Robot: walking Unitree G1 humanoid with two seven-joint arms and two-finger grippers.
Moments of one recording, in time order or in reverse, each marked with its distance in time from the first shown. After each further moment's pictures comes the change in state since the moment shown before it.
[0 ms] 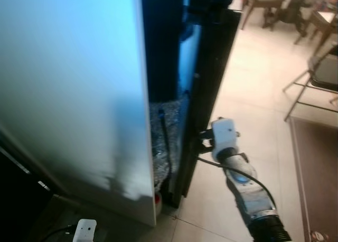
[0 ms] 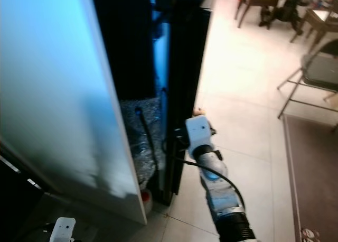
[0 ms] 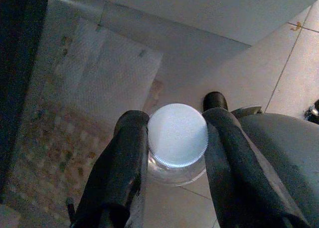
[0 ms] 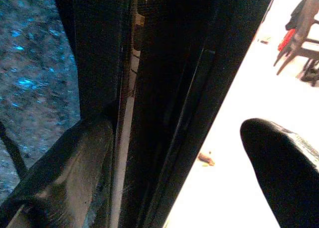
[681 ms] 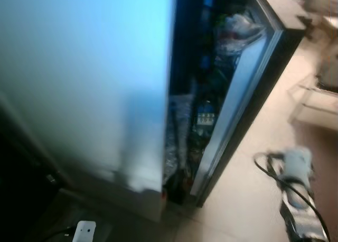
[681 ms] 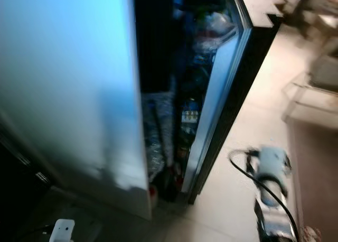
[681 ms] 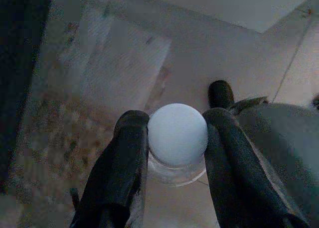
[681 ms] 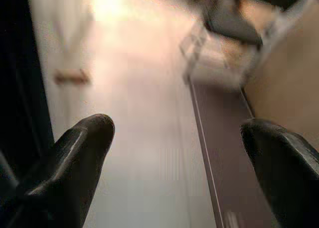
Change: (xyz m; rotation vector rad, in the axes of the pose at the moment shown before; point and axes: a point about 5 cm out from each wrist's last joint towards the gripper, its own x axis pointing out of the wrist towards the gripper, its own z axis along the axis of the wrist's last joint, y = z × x) left arm 0.000 0.000 -0.002 0.002 0.007 0.001; right arm -0.072 -0.119 -0.099 0.071 0.330 -0.579
